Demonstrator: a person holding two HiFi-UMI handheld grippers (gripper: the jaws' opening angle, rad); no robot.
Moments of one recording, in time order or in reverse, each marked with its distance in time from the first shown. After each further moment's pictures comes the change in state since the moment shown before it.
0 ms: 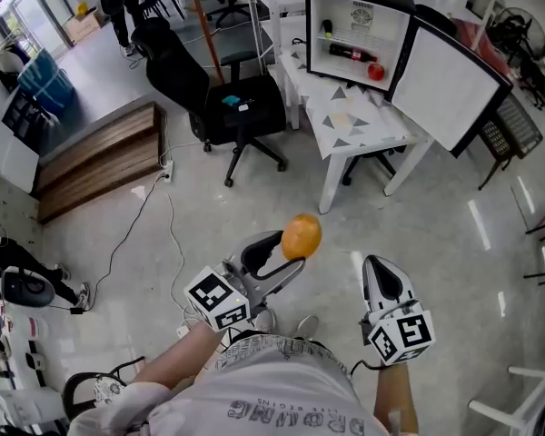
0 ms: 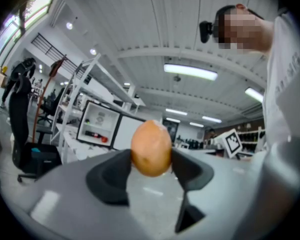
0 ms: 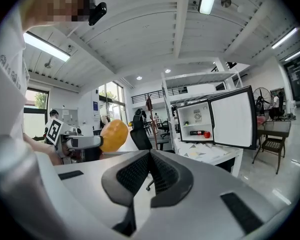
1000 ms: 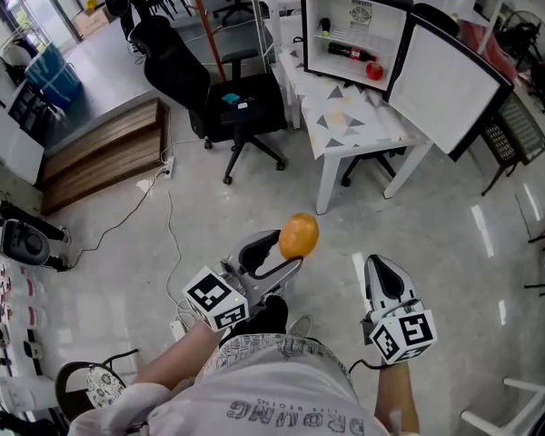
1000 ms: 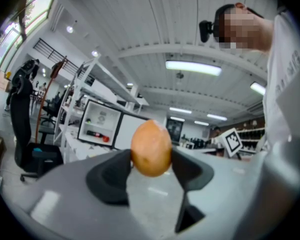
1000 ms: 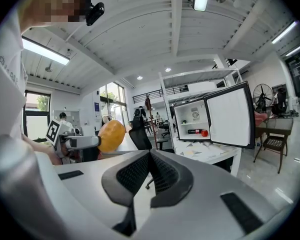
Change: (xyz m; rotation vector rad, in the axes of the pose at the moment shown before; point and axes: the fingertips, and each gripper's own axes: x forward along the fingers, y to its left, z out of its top) left arm 0.046 -0.015 -0.013 0.014 0.009 0.061; right arm -0.011 -0.060 -0.006 0.018 0.008 0.033
